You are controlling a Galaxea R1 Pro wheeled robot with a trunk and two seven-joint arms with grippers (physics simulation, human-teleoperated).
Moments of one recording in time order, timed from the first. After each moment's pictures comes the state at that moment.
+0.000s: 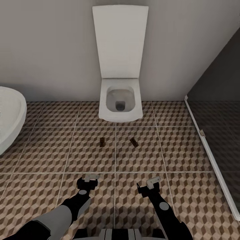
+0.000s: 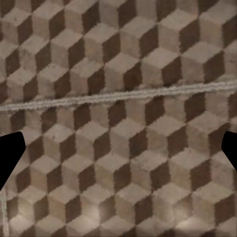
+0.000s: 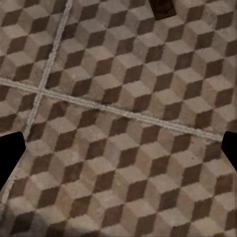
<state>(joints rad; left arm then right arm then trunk) -0.75 -0.07 -0.41 -0.18 0.22 -0.16 0.31 -0.36 0.09 0.04 -0.90 0.27 0.00 0.06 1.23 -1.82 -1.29</state>
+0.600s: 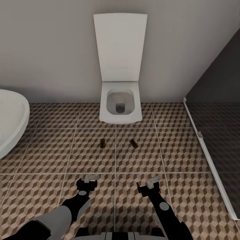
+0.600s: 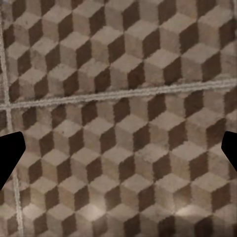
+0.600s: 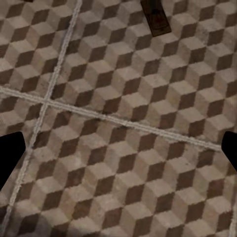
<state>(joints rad) -0.75 -0.07 -0.41 -0.16 0.22 -0.16 0.31 -0.36 0.09 0.04 -0.90 0.27 -0.02 0.06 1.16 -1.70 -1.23</state>
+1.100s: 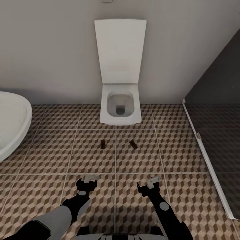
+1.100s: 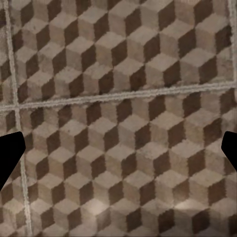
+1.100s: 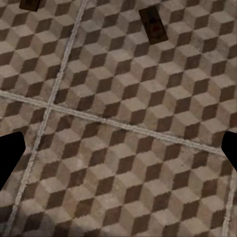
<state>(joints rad) -0.75 -0.07 -0.41 -0.16 0.22 -0.16 0.31 -0.36 0.09 0.04 -0.90 0.27 -0.03 0.06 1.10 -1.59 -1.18</state>
